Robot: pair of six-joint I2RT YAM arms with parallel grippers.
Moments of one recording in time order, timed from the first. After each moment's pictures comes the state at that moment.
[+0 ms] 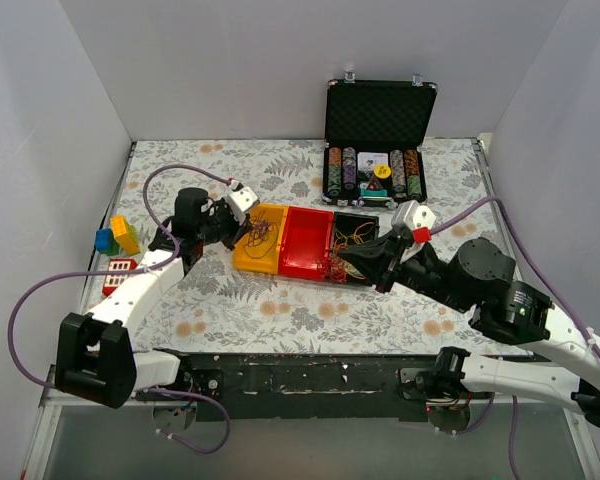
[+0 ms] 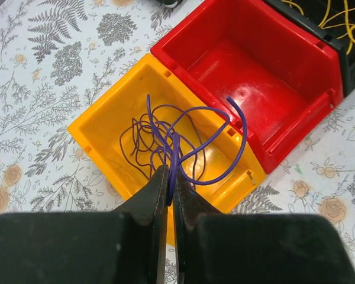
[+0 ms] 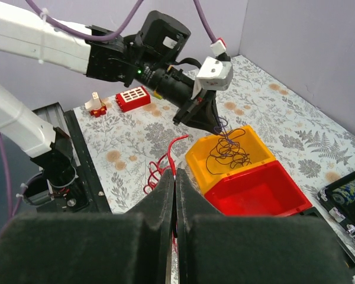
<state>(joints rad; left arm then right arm) -0.28 1.23 0.82 -0.11 0.51 0.44 1.18 0.74 1.08 -0.32 0.07 0.02</state>
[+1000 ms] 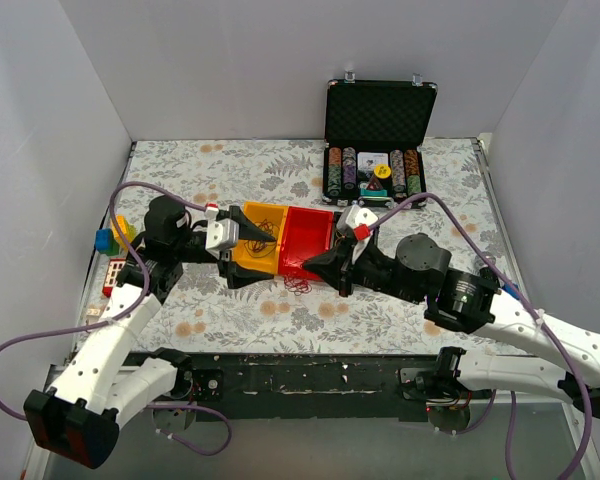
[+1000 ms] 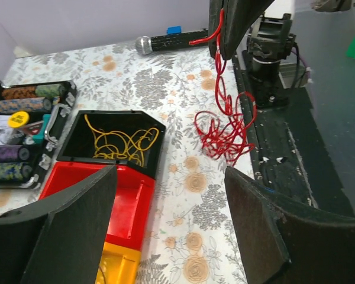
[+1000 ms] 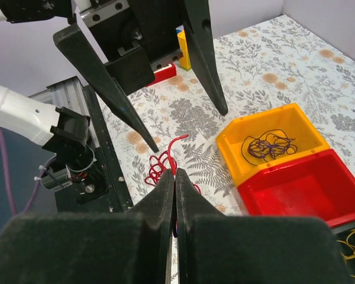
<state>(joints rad) -0.33 0.91 0.89 -0.24 1.20 0.45 1.18 0.90 1.00 -0.18 -0.01 0.10</state>
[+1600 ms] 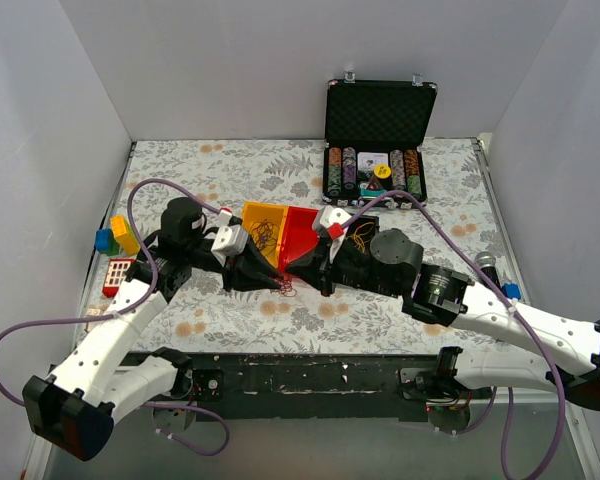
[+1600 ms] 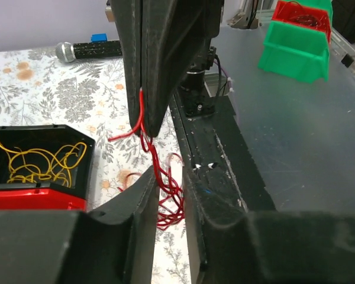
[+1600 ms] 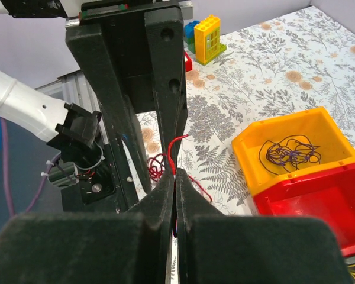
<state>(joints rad) -0.41 0.96 0.89 -0.34 1.35 0.39 1.18 1.02 1.00 -0.09 -0.08 0.11</state>
